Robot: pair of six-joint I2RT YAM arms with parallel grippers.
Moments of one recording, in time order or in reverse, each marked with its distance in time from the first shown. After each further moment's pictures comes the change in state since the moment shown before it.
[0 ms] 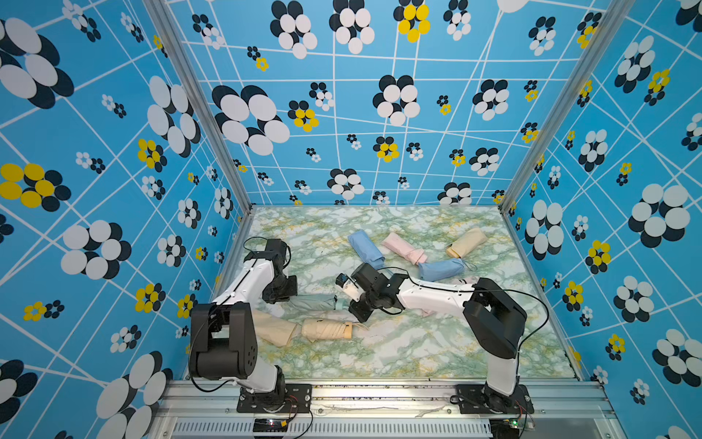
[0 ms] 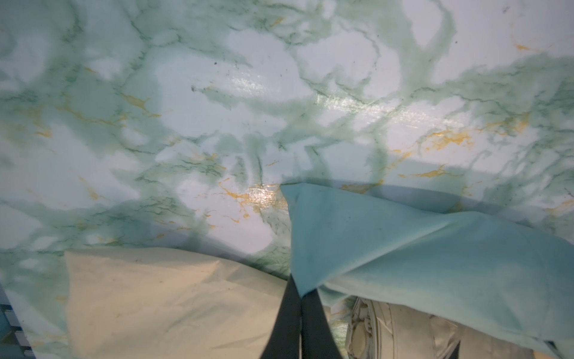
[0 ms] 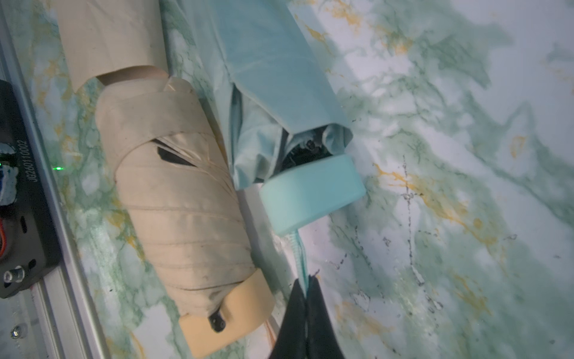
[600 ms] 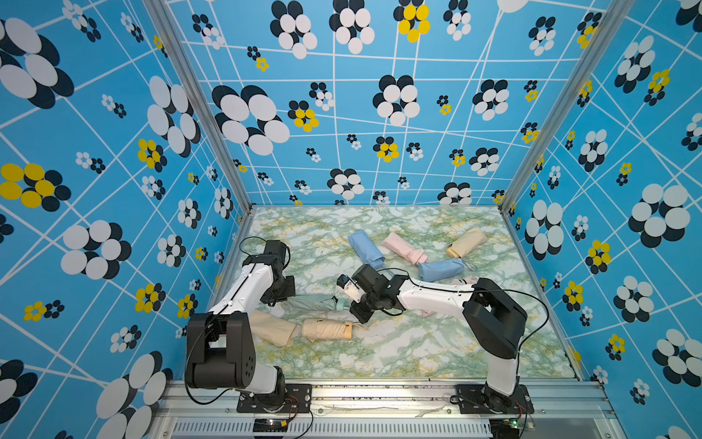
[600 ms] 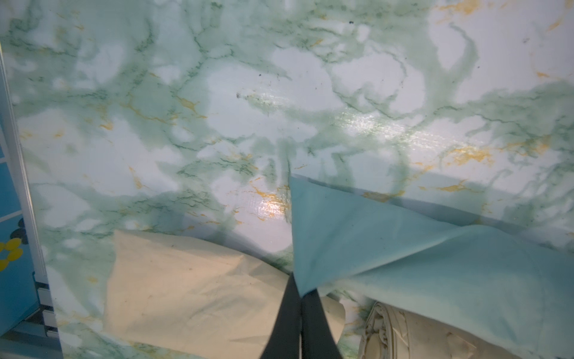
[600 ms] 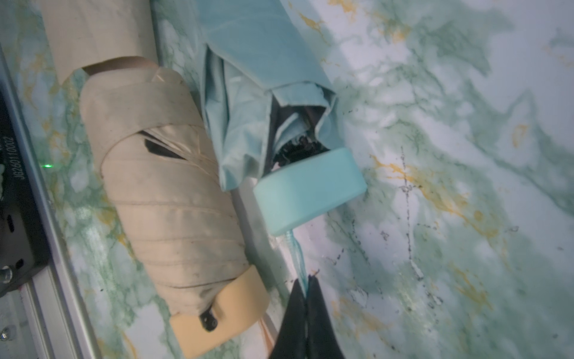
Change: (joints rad) left arm -0.006 -0.052 -0.025 0.030 -0.094 -0.041; right arm 0.000 -0.003 -0.006 0.002 0.016 -0.001
